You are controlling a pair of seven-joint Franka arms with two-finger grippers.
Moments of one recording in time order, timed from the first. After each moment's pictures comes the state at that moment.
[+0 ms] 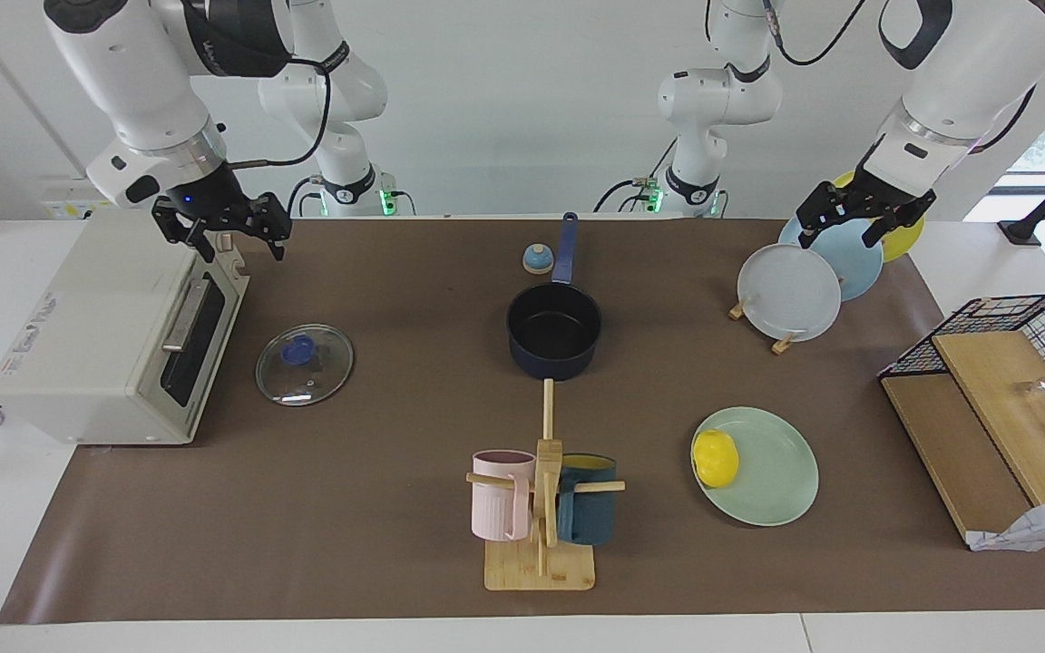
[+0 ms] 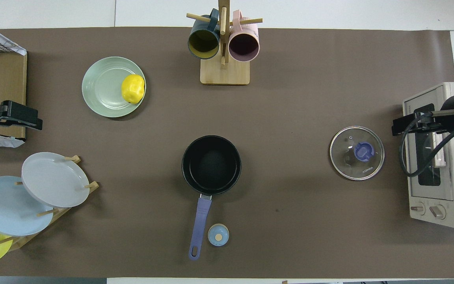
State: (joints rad) left arm -0.10 0.00 0.02 -1.56 -0.04 1.51 -0.04; right arm 0.02 -0.06 -0.01 -1.77 0.00 1.68 0.00
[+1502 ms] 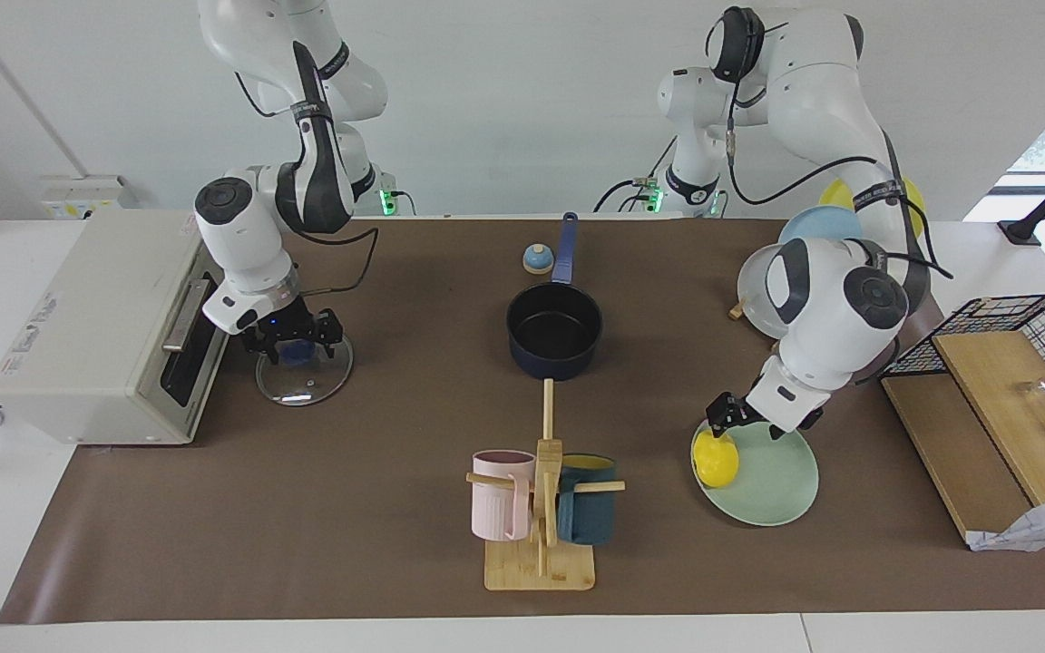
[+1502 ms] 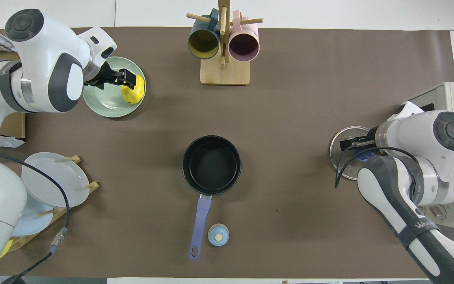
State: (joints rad) left arm -0.20 0.56 0.00 -1.46 -0.09 2.05 -0.05; right arm 0.03 0.04 -0.01 -2.28 0.00 2.38 -0.12
